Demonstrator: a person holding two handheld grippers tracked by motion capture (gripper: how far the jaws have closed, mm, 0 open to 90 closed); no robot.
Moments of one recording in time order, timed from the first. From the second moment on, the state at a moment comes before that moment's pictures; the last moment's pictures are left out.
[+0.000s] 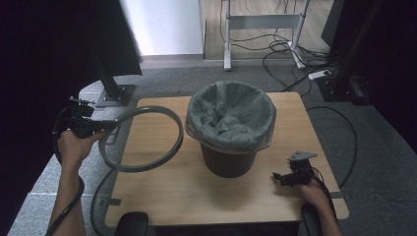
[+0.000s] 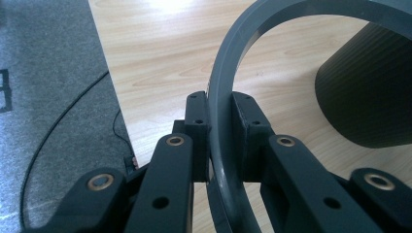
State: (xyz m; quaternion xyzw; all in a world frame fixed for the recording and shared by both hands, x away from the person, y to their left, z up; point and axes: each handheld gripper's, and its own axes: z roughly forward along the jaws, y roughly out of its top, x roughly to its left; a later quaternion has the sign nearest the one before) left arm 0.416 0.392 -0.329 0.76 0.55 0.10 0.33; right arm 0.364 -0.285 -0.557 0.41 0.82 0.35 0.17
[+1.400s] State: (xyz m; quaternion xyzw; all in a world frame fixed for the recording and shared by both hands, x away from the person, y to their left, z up) left arm 0.456 0.295 -0.255 0.77 0.49 0.10 0.39; right arm 0.364 -0.285 -0.557 0.41 0.82 0.35 0.17
